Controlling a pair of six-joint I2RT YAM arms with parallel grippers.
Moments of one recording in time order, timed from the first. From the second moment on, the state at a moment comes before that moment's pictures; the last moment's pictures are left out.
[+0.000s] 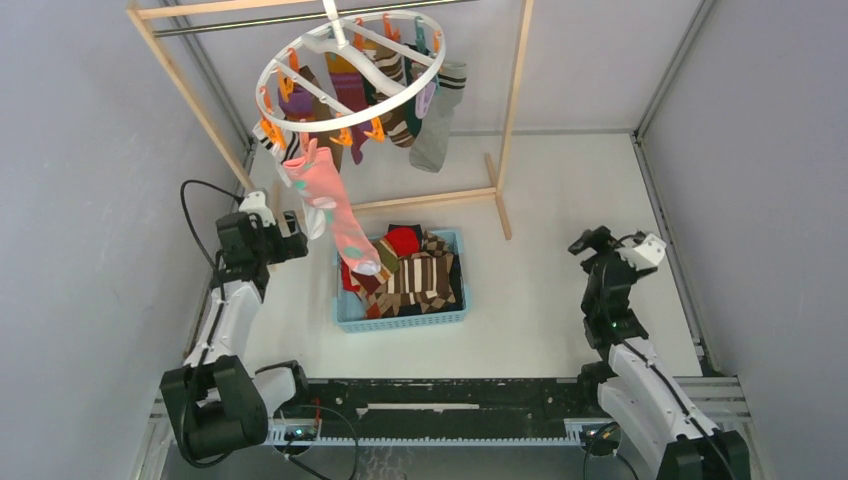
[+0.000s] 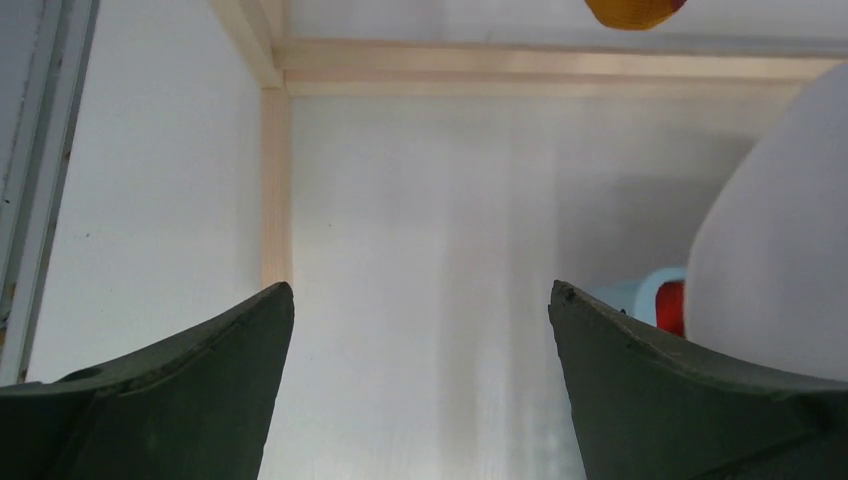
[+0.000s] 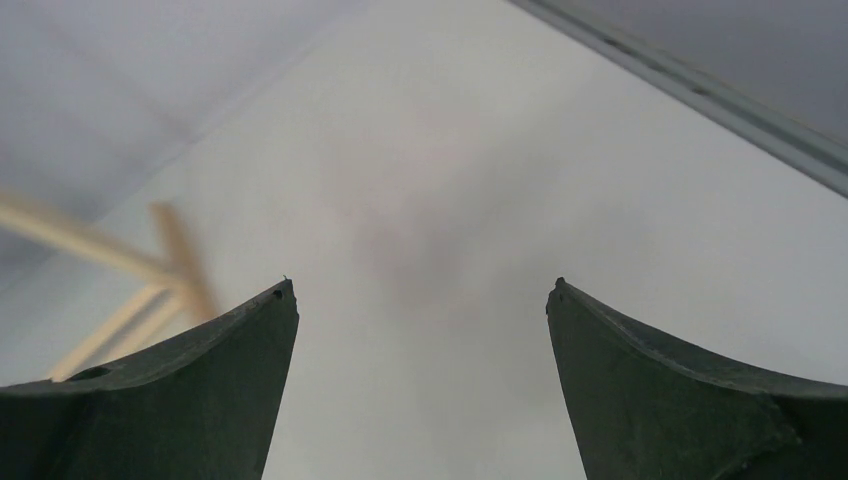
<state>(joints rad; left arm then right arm) 0.24 1.09 0.68 -0.20 0.20 0.00 0.19 0.72 0.28 0.23 0.58 0.51</state>
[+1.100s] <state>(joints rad) 0.09 1.26 0.14 1.01 -0.06 -0.05 0.04 1.35 0.16 1.07 0.23 0.15</state>
